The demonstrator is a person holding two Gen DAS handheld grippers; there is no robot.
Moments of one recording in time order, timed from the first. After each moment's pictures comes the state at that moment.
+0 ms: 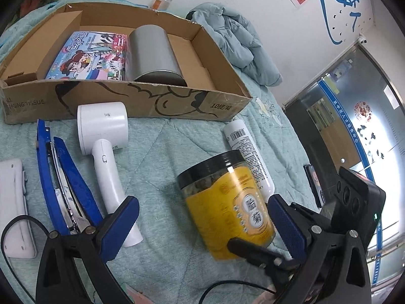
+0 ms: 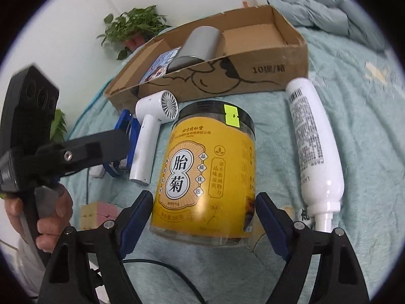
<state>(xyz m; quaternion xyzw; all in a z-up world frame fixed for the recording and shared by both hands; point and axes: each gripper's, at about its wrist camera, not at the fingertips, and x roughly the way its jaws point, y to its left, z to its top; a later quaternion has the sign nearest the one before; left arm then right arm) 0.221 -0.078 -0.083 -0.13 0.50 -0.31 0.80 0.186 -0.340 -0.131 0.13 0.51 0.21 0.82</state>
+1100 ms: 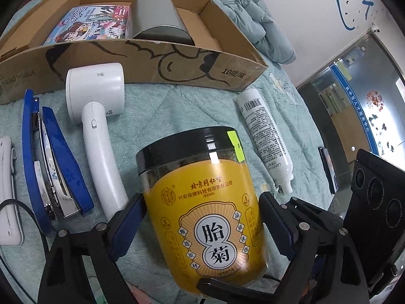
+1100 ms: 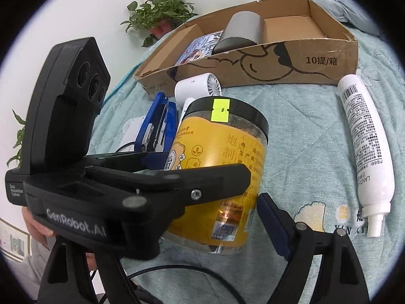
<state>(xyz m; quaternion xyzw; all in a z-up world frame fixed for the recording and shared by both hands) 0.215 -0.103 -0.119 -0.10 0.55 -0.29 0.78 0.188 -0.301 -0.138 0.15 0.52 0.29 0.79</state>
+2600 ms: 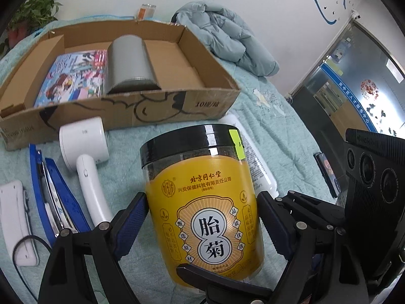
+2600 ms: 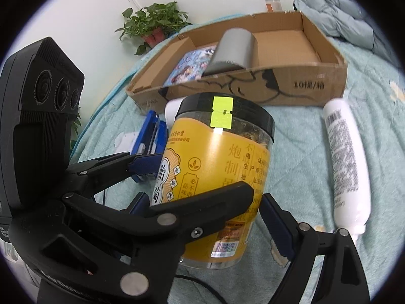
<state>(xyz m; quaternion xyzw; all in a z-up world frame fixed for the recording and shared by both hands) 0.208 -0.123 -0.073 -0.06 0.48 -0.30 0.82 0.204 -0.316 -0.119 0.13 0.50 0.27 0.81</state>
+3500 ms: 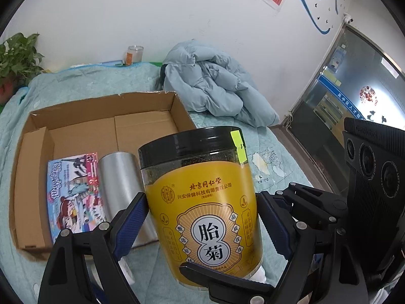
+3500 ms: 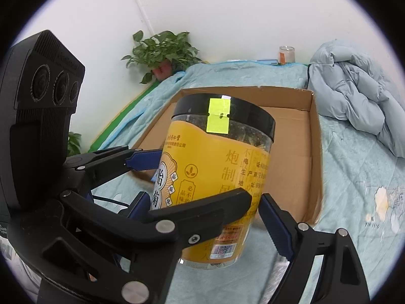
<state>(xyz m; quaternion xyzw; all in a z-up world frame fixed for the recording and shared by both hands) 0.367 -0.172 0.062 -0.04 0.44 -0.30 0.85 0.337 -0.344 -0.018 0.09 0.45 0.29 0.84</state>
